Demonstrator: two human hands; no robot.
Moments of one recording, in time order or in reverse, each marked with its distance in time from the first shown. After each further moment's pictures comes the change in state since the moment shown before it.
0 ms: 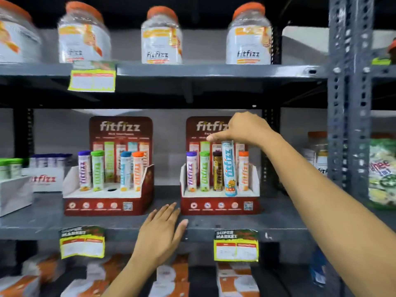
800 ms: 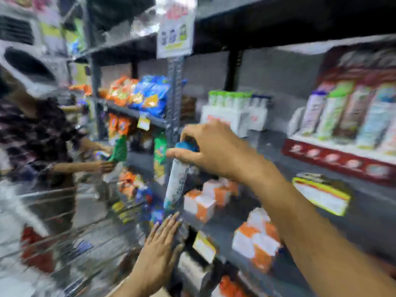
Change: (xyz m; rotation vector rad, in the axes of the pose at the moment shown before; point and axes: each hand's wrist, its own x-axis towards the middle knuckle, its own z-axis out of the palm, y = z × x) left_hand -0.372 -0.254 -0.137 0.198 -0.013 -0.529; right_hand -0.117 -0.498 0.105 0.715 -0.055 -1.039
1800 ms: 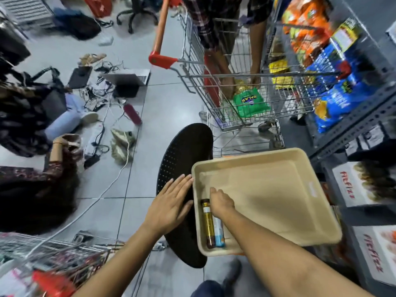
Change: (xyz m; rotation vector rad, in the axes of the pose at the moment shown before) left_hand -0.378 -0.135 -0.033 0.270 -0.397 -0.858; right_hand -0.186 -0.315 0.544 0.432 -1.288 0.092
